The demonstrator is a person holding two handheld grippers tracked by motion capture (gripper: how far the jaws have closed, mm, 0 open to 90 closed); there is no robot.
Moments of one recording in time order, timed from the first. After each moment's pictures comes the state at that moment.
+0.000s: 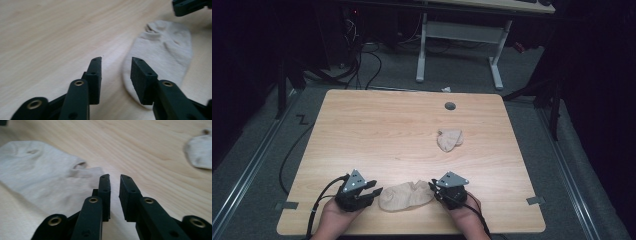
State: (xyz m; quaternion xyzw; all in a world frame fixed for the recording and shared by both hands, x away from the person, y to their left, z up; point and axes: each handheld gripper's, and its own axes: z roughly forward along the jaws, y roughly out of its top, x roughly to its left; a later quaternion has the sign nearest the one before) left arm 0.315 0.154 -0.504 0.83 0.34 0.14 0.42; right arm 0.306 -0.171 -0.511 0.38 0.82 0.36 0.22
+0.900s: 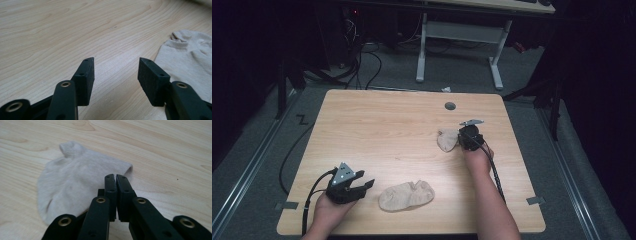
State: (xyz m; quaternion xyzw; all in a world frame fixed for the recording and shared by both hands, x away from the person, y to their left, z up) left arm 0.331 0.176 -0.504 0.81 0.37 0.16 0.43; right arm 0.483 -0.246 -0.504 0.55 0.75 0.26 0.26
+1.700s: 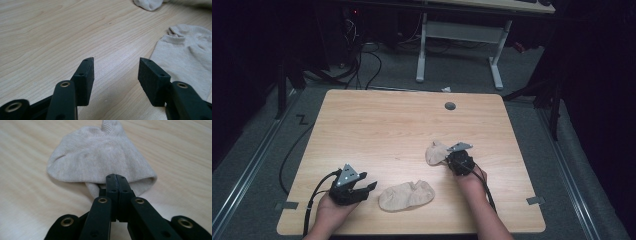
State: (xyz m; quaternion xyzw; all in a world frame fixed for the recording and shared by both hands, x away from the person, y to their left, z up) left arm 0.329 0.167 -0.508 0.82 0.36 0.15 0.42; right arm 0.402 -0.205 -0.519 0.47 0.81 0.27 0.23
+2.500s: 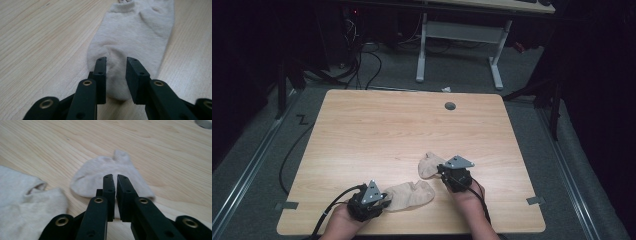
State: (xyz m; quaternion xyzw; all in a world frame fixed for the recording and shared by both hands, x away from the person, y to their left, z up) left arm 0.300 0.119 -0.523 0.89 0.26 0.11 0.36; right arm 0.344 -0.184 -0.498 0.43 0.80 0.35 0.24
